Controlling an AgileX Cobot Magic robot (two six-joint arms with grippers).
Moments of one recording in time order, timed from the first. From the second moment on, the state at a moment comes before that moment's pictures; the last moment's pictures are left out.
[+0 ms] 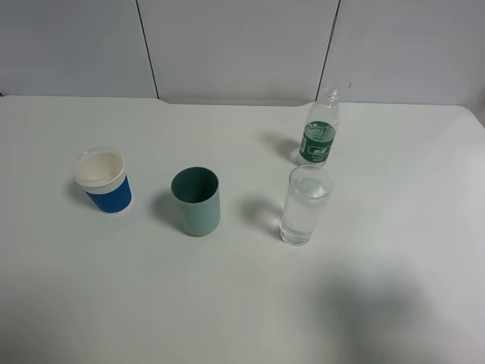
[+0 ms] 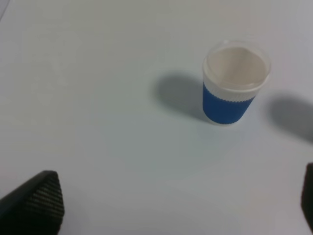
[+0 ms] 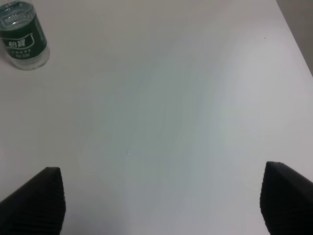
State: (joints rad) left arm 0.06 -0.01 -0.51 -0.05 1.05 0.01; right arm -0.05 0.00 -0.48 0.03 1.06 0.05
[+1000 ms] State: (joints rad) left arm 0.06 -0.01 -0.51 -0.05 1.05 0.01; right arm -0.05 0.00 -0.48 0.03 1.06 0.05
